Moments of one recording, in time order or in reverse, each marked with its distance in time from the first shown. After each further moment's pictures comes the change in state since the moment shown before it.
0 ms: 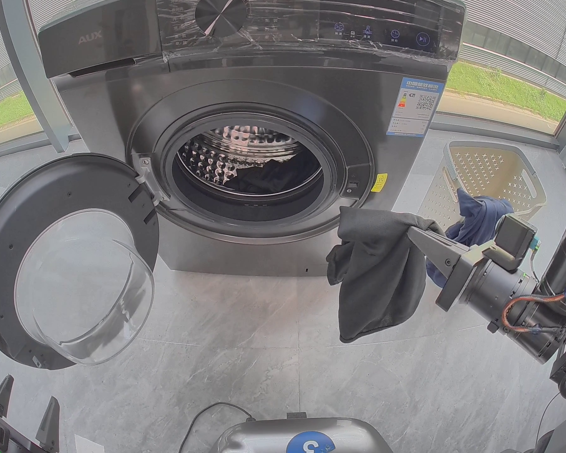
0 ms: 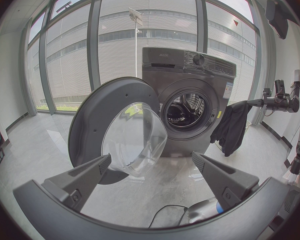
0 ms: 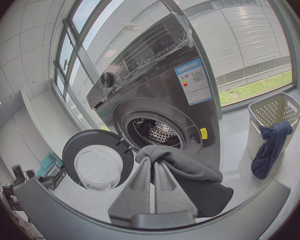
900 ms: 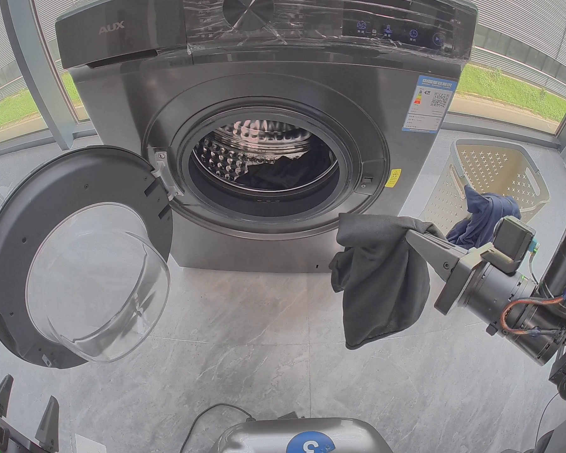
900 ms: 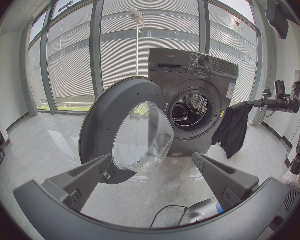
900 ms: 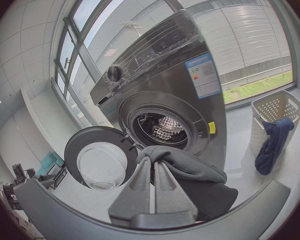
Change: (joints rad) left arm -0.001 0.000 0.000 0.000 0.000 0.000; right arm 0.001 0.003 0.006 -0.001 0.002 0.000
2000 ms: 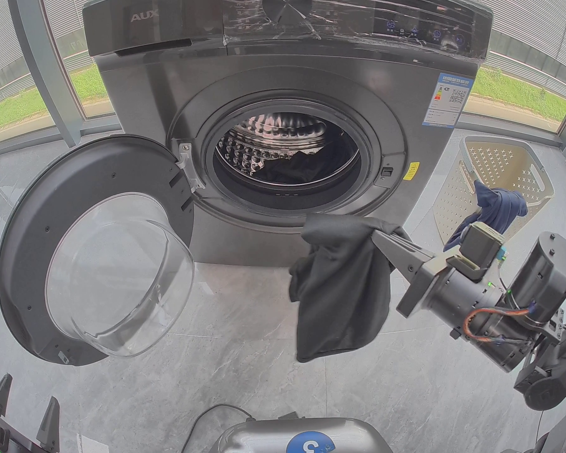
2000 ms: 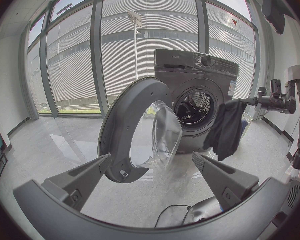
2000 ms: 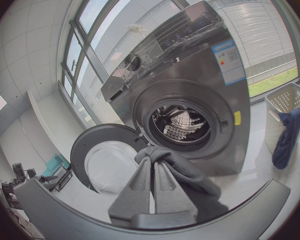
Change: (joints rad) left arm 0.003 0.000 0.000 -0.003 0.002 0.033; right arm 0.049 0.172 -0.013 -0.227 0.006 0.004
